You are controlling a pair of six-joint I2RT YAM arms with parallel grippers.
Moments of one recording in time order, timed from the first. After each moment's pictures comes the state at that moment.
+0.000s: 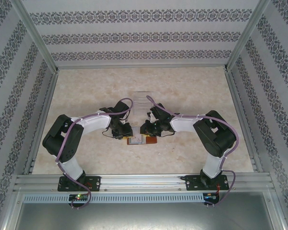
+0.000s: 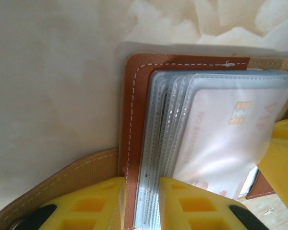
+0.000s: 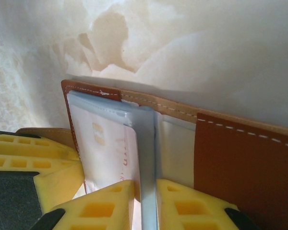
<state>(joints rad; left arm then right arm) -0.54 1.72 0.98 -0.60 0.33 -0.74 0.64 1.80 0.89 -0.10 -0.54 0.86</state>
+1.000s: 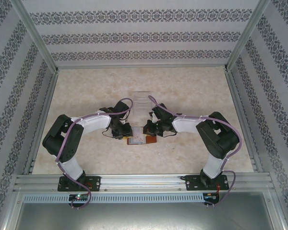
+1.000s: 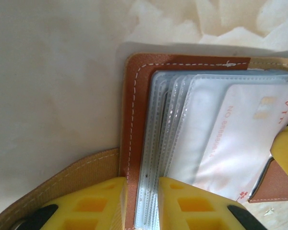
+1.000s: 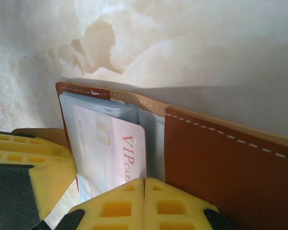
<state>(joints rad) -0.54 1.72 0.98 -0.60 0.33 -0.74 0.62 1.76 0.86 -0.12 -0.50 0.83</state>
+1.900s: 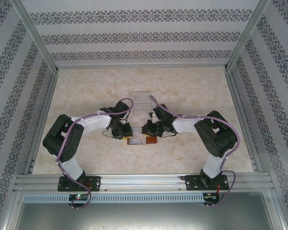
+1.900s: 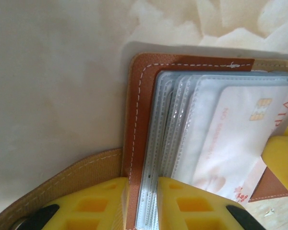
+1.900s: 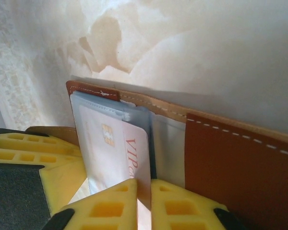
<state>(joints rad) -0.54 1.73 0.98 -0.60 0.33 -0.74 0.61 1.79 0.83 -0.03 -0.58 0.88</state>
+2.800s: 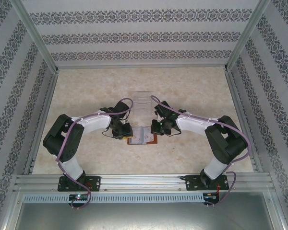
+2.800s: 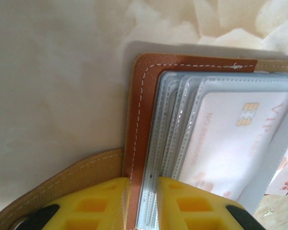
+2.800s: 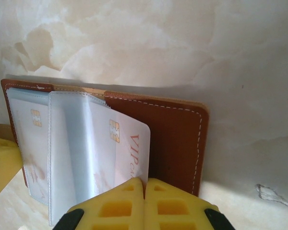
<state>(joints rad) -0.54 1.73 0.98 -0.59 0.33 -0.74 0.61 1.67 0.92 -0.42 -0.30 0.70</state>
